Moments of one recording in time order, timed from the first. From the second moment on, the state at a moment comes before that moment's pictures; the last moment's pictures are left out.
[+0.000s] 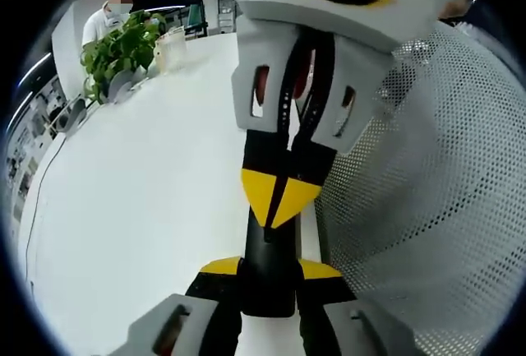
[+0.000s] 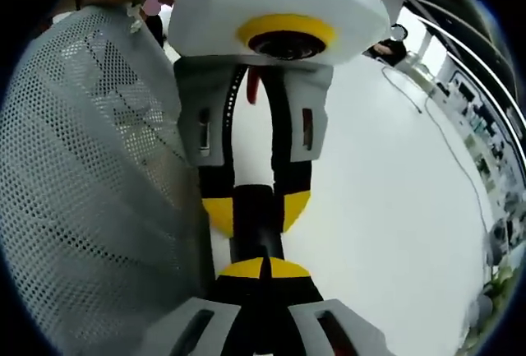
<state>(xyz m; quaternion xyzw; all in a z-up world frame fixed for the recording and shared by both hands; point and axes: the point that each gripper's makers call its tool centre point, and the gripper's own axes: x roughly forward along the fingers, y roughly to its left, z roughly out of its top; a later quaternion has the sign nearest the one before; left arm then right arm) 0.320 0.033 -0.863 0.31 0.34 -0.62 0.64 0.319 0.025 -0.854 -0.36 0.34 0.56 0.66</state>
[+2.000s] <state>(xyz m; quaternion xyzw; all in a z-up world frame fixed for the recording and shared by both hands) 0.322 0.035 -0.864 0.30 0.33 -0.62 0.65 0.323 0.035 -0.854 -0.36 0.32 0.58 0.66</state>
